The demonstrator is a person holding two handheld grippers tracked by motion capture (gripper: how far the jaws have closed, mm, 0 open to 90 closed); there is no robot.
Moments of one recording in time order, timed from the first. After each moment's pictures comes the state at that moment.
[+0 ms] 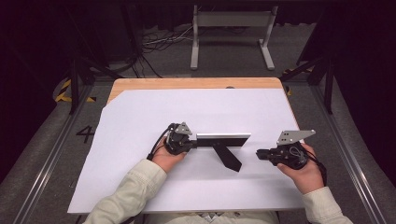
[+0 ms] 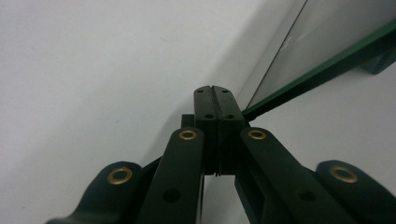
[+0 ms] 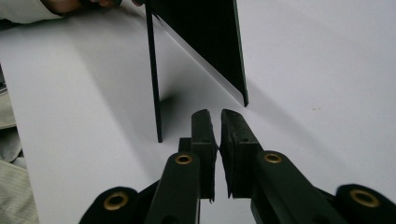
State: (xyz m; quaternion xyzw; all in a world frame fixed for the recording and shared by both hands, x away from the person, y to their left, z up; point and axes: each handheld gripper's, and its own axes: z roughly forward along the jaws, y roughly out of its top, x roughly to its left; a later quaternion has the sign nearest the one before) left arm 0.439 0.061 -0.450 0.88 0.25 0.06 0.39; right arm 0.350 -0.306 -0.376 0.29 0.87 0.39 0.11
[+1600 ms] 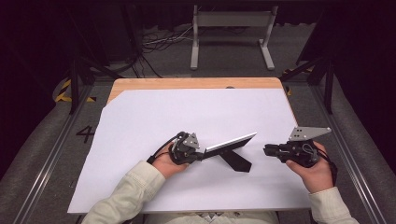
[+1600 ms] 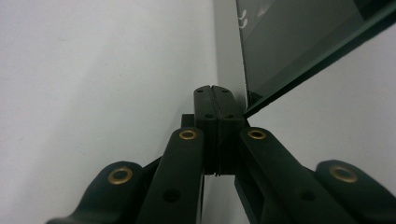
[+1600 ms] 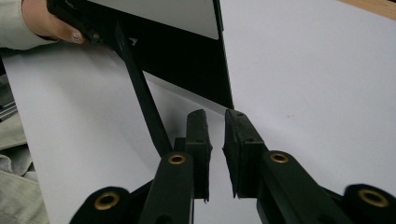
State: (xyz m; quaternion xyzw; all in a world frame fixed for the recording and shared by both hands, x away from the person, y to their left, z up) left arm 0.409 0.043 -0.442 0.93 0.13 0.03 0.35; right arm 0.344 -0.325 -0.357 0.31 0.84 0.42 0.12
